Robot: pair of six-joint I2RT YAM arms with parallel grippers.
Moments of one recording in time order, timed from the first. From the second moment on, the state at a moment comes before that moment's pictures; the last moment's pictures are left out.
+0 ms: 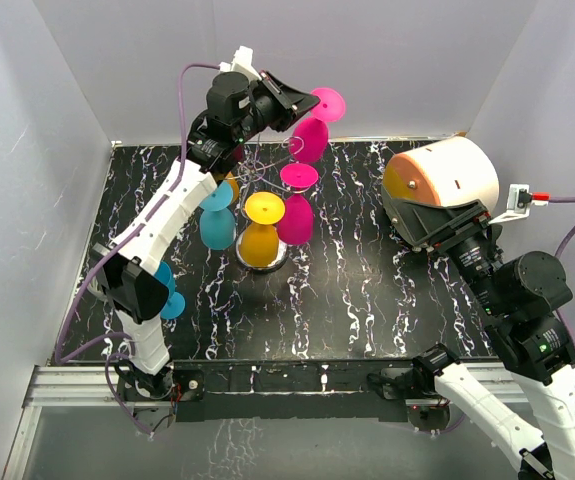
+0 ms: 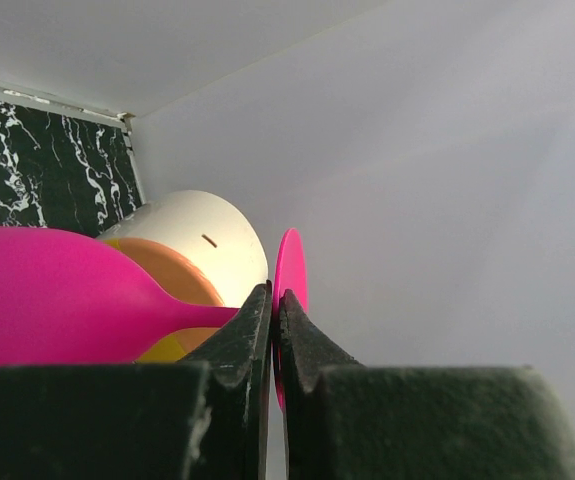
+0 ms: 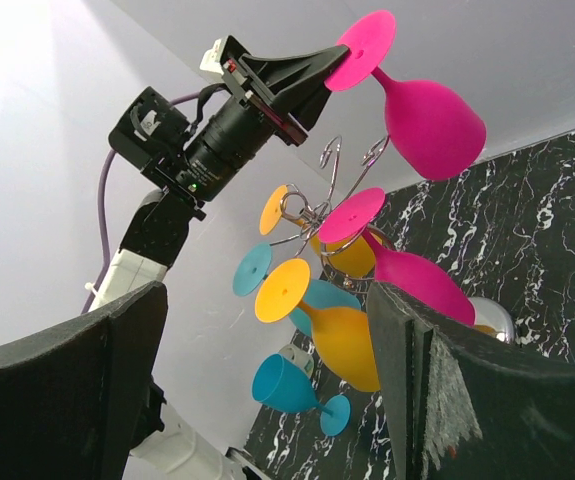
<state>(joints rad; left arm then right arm) -0.56 1.84 2.02 -0.21 0.18 -1.09 0.46 0.54 1.08 -0.35 0.02 0.87</state>
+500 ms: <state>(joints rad) -0.51 1.84 1.95 -0.26 0.11 -1.07 0.46 0.54 1.08 -0.35 0.02 0.87</state>
